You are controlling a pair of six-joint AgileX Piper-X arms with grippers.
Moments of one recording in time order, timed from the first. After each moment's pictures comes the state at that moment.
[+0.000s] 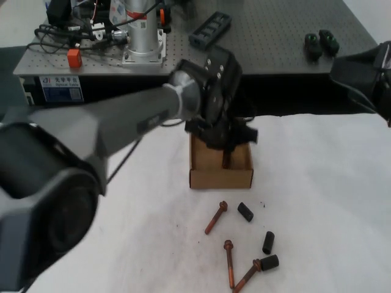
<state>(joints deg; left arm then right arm) -36.4 131.9 -109.4 35.9 0.0 -16.5 -5.1 49.9 -43.5 19.2 -25.3 23.7</state>
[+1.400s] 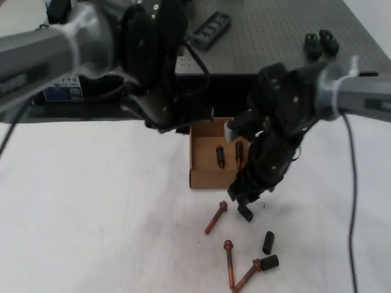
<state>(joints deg) -30.8 93.6 -77.7 42.6 -3.1 -12.2 16.0 110.6 -75.4 47.7 -0.4 -12.7</state>
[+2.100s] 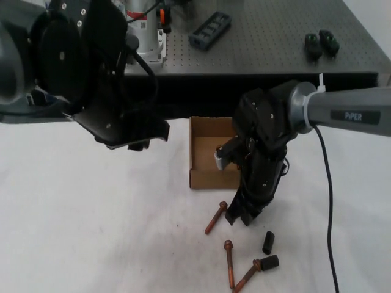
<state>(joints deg) -24.8 86.2 -68.4 41.7 4.5 -3.5 16.8 114.7 -76.5 51.0 2.4 -15.8</state>
